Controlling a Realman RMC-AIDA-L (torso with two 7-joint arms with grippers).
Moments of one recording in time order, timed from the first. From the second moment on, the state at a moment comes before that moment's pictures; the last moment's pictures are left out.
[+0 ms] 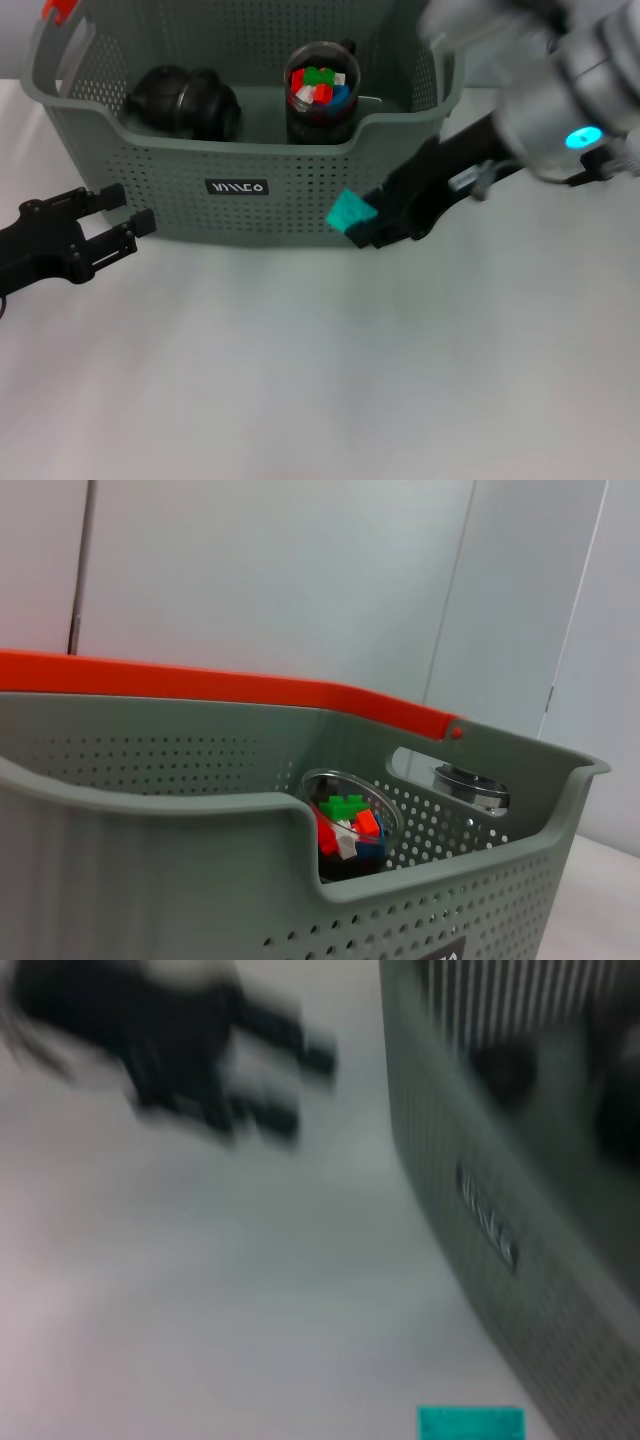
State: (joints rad) left arm -0.39 -2.10 0.22 0.69 2.09 1.64 -1.21; right arm 0.82 2.10 -1.34 -1.29 -2.33 -1.57 2.39
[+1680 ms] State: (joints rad) left arm -0.41 -2.10 0.22 0.70 2.09 1.64 -1.23; right arm 1.42 2.10 -1.29 -0.68 -2.87 -1.10 2.67
